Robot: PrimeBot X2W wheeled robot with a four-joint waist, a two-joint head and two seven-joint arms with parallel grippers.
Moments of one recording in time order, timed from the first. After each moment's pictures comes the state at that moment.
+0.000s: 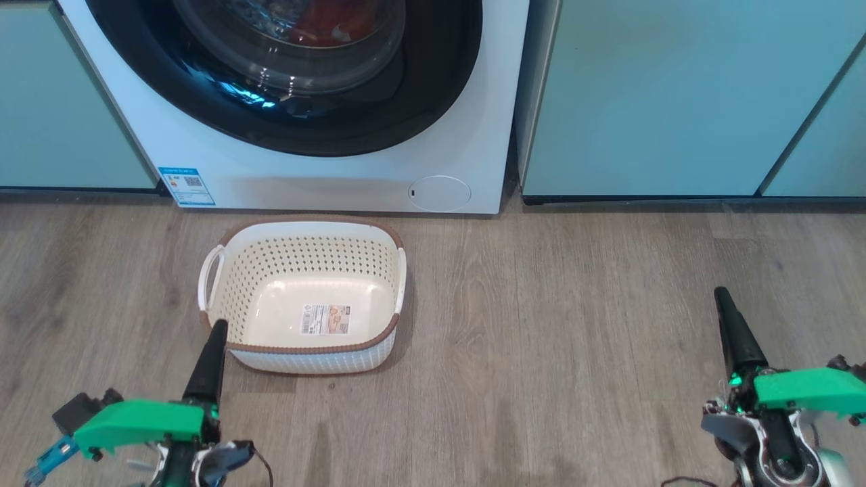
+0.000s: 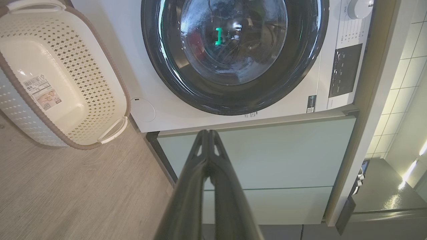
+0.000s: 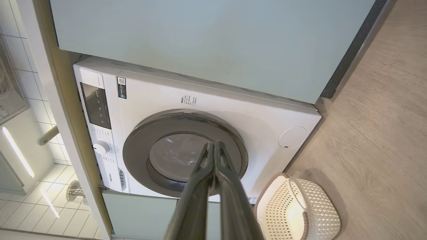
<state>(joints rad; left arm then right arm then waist) -0.03 0.04 0.04 0.26 -1.44 -0.10 0.05 -0.05 -0.05 -0.12 0.28 1.42 0.13 0.06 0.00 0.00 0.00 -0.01</state>
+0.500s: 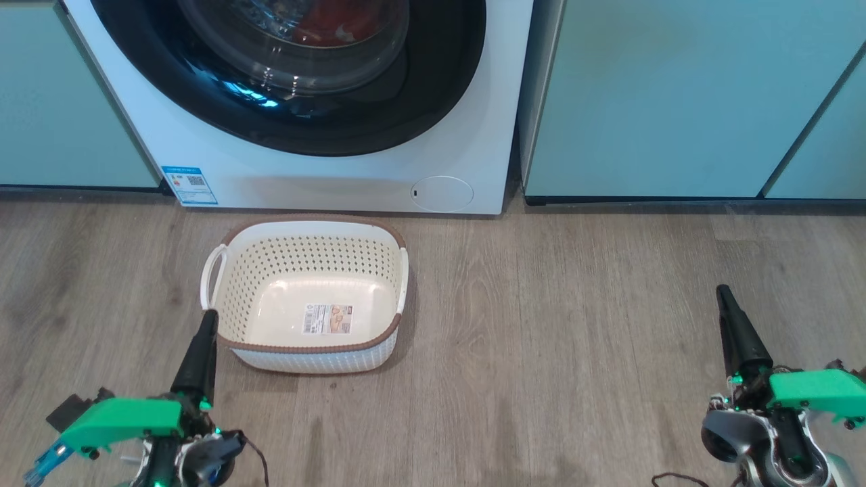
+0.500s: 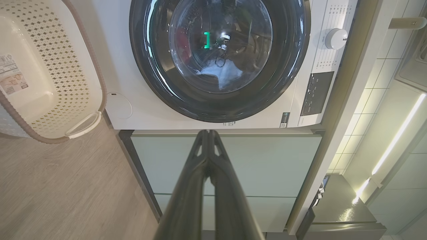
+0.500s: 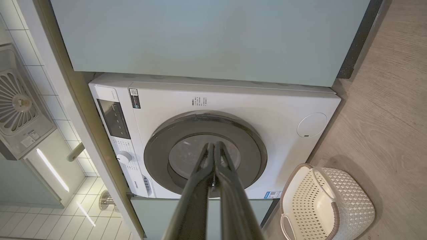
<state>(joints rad) -0.05 0.04 0.07 0.27 -1.59 -0.12 0.10 -0.05 -0.05 -0.13 0.28 1.58 0.13 0.10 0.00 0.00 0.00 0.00</state>
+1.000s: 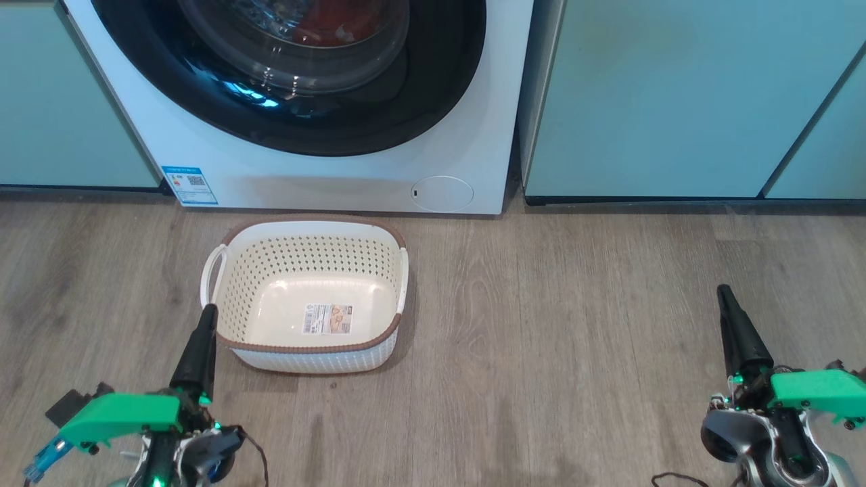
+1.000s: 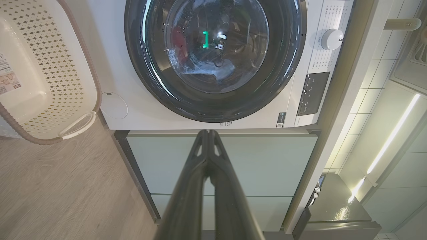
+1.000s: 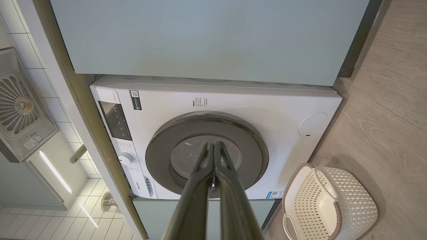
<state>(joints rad) -0.06 0.04 0.07 0.27 -1.61 -0.12 0.10 -0.05 -0.05 -0.13 0.28 1.60 0.13 0.11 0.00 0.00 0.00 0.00</state>
